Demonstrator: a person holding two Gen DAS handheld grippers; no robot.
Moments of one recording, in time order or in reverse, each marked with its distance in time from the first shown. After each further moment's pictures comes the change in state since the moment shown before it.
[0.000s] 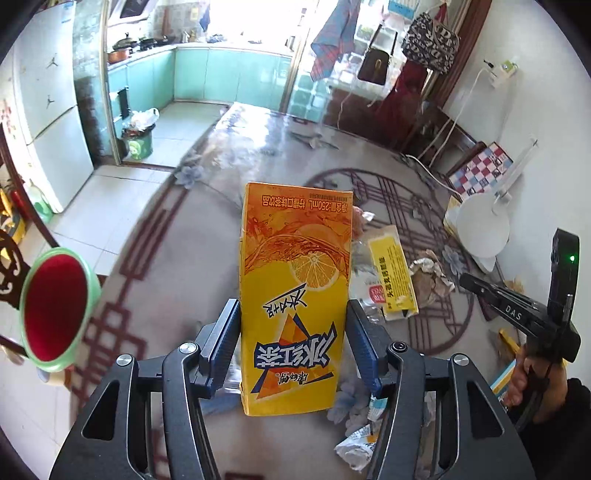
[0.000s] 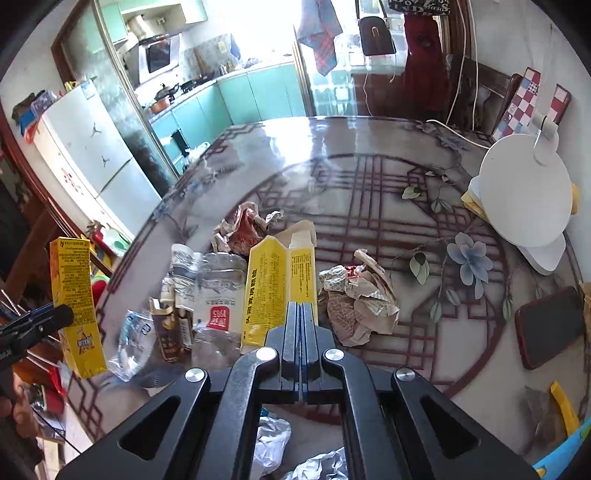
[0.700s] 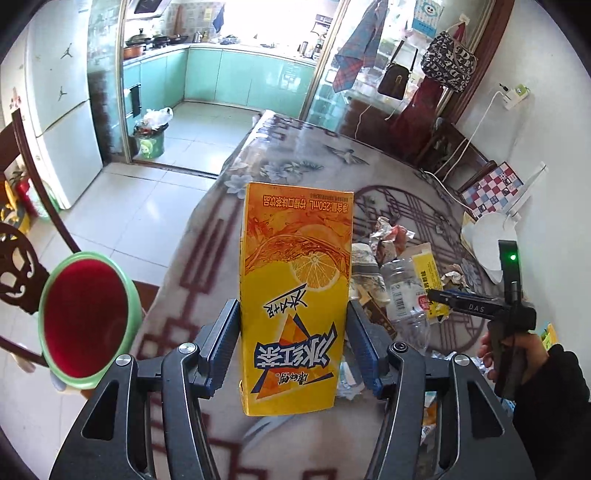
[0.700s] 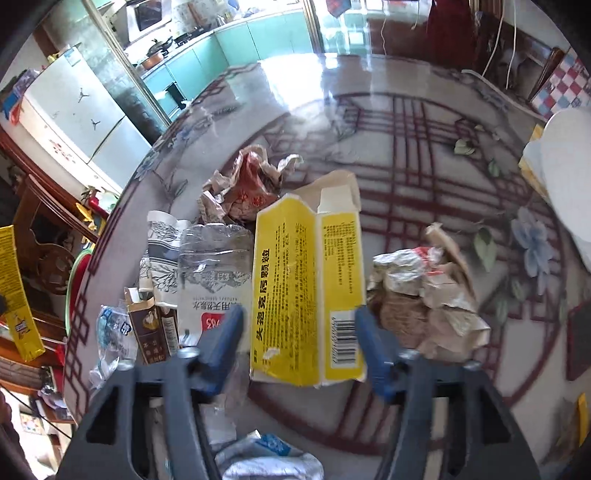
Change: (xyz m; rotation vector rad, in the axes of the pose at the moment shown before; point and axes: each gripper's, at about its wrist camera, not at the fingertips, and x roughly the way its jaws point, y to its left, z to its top) left arm -0.015 0.083 0.015 -0.031 -0.013 -0.009; right arm 0.108 0.010 0.009 0.023 0.246 0.025
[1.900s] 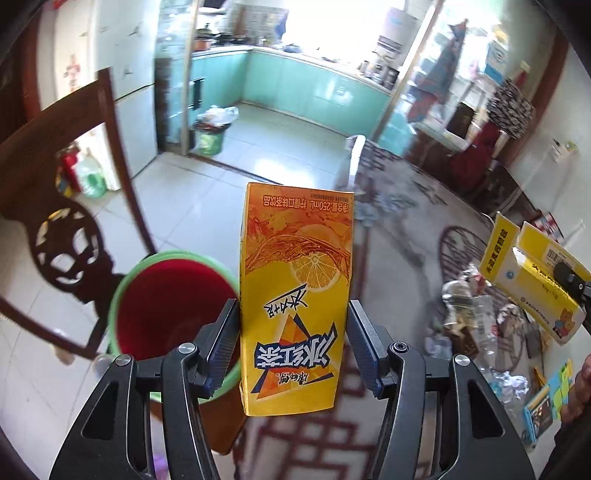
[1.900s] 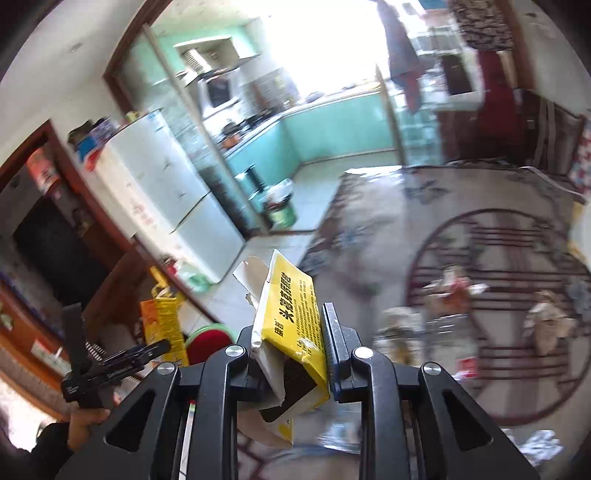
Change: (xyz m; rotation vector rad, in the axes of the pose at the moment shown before) left arm -0.035 0.163 0.001 -0.156 -0.039 0.128; right arm -0.133 0.261 -0.005 -0.088 -0.344 0.277
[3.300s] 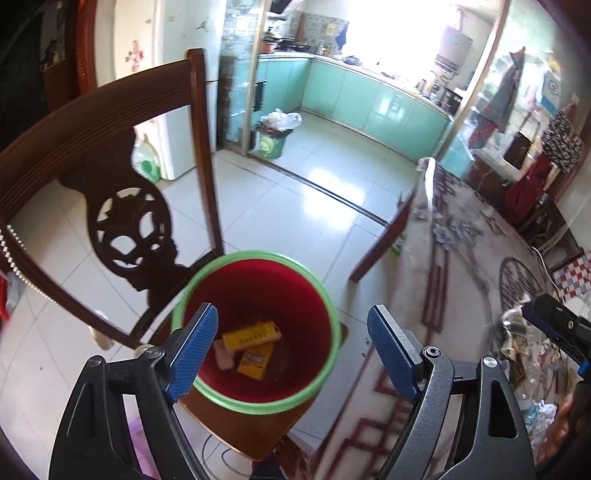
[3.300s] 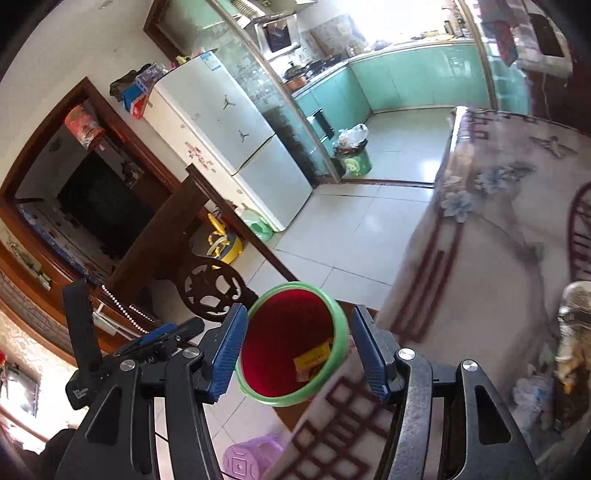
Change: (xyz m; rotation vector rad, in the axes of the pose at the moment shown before) left arm 0.002 0.059 -0.004 -0.101 -0.045 0.138; right arm 0.125 0.064 -0.050 -0.029 0.126 0.128
